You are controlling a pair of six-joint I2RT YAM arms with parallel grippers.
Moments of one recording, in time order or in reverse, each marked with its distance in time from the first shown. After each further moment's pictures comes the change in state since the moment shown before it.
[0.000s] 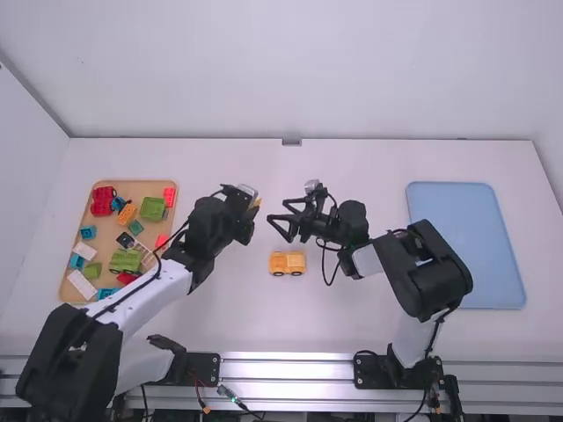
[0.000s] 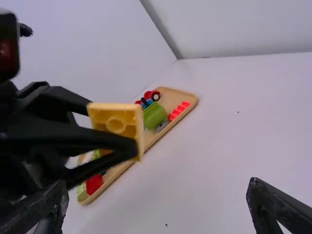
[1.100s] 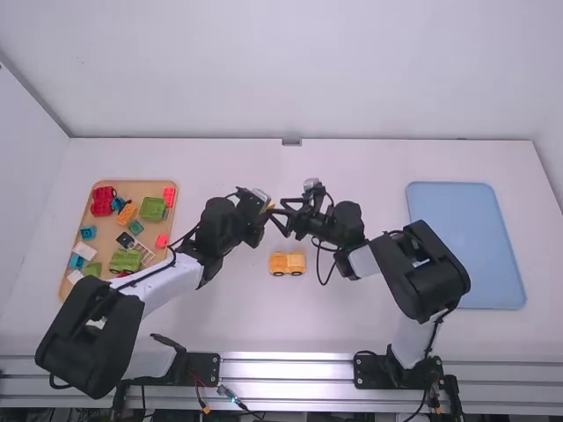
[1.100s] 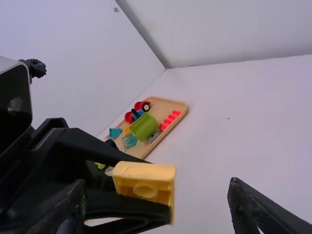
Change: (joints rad) left arm -0.021 0.126 0.000 0.122 0.108 0.029; right arm 0.038 0.000 0.010 -0.011 0.103 0.034
